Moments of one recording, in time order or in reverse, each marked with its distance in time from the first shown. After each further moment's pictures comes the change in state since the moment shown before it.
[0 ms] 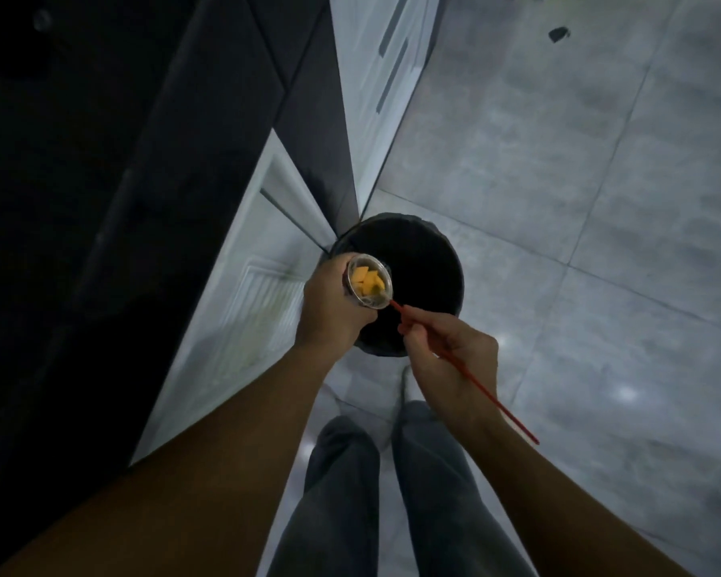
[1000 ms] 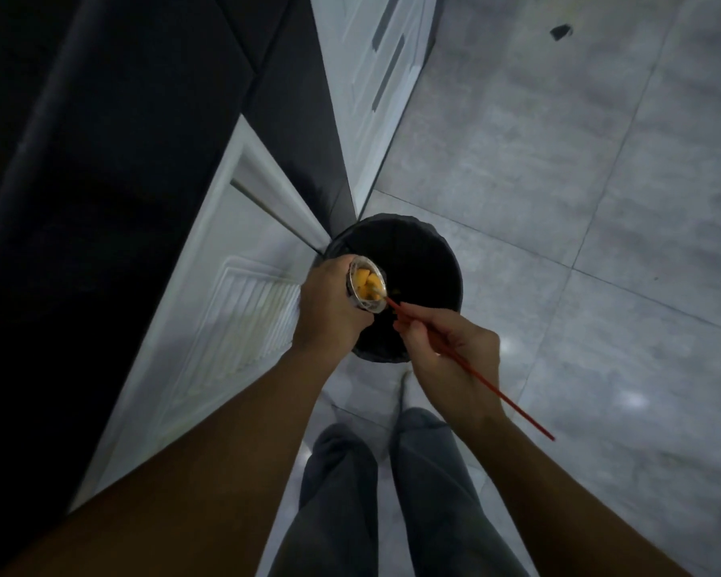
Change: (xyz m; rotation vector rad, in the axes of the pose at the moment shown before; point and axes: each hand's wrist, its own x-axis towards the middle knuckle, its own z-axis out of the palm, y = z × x) left_hand 0.009 0.002 0.015 0.147 -0.026 0.008; right_hand 0.017 0.020 -0.003 0.071 -0.015 -0.080
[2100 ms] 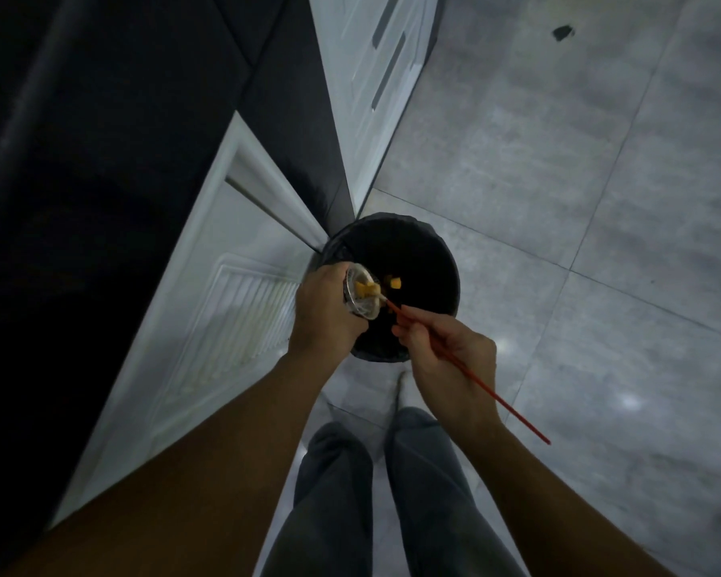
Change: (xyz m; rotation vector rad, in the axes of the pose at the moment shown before) left_hand -0.009 0.002 0.000 0.047 -0.001 0.002; right_hand -0.004 0.003 -0.001 0.154 -0.005 0.133
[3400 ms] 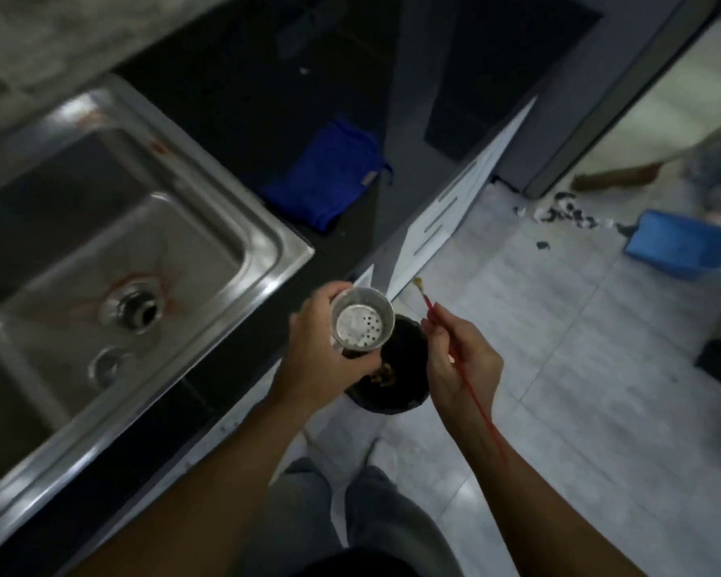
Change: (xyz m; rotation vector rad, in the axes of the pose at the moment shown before) left_hand -0.204 0.095 -0.213 -0.442 0.461 0.159; right_hand -0.060 -0.252 -0.057 -0.207 0.007 -0.449
